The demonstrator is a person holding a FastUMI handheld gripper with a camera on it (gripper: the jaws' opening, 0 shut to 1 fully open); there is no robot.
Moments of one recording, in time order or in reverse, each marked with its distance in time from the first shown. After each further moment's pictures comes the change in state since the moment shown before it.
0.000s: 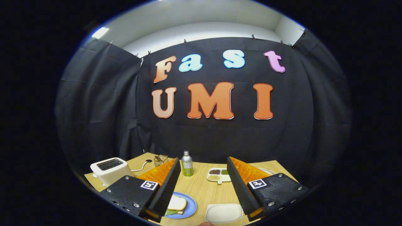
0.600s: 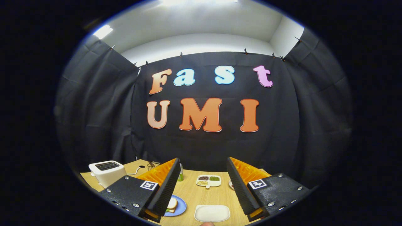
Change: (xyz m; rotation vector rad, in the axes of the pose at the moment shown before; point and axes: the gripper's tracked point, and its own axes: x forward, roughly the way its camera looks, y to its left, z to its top) arm -0.062 -0.032 0.016 -0.035 -0.107 -0.086
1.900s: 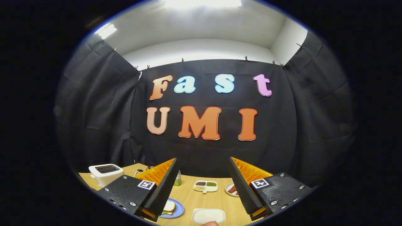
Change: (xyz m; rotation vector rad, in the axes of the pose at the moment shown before) arm 0.005 0.015 0.023 -0.014 -0.044 0.028
